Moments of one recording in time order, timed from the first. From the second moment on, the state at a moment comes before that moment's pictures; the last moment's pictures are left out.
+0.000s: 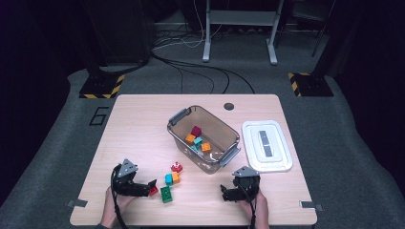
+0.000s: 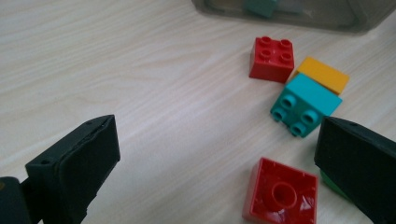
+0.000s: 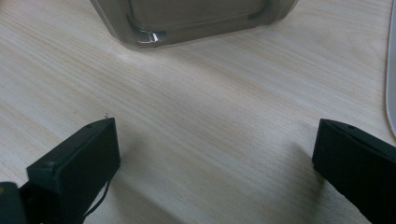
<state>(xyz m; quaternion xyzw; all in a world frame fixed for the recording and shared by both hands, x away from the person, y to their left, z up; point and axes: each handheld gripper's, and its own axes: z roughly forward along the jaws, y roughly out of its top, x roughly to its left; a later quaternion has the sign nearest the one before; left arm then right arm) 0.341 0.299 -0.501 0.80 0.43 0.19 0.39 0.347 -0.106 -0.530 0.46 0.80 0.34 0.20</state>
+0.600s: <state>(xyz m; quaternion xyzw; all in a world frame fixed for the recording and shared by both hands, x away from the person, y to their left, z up) 0.320 0.296 -0.526 0.80 0.43 0.17 0.38 0.347 -0.106 -0.530 0.46 0.80 0.34 0.20</state>
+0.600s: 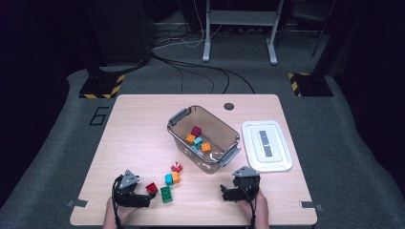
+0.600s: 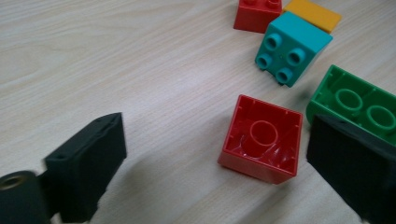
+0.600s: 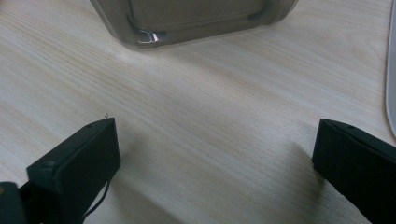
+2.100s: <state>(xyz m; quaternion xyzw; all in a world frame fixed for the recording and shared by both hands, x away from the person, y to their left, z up) 0.334 0.295 -0.507 0.79 0.42 0.21 0.41 0.347 -0.106 -0.530 0.46 0.80 0.34 0.20</state>
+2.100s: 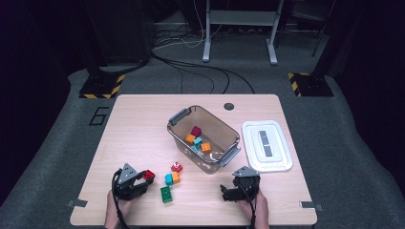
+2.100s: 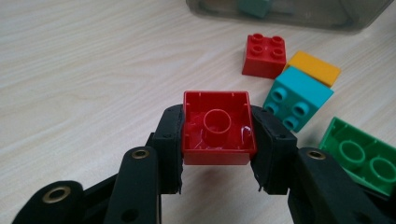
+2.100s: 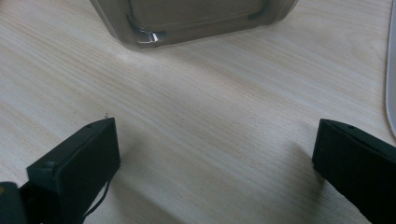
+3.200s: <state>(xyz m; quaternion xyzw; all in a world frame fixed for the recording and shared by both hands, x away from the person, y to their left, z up) 0.362 0.278 -0.447 0.79 0.37 0.25 0.42 0.347 -0.106 -0.530 0.46 0.80 0.34 0.20</state>
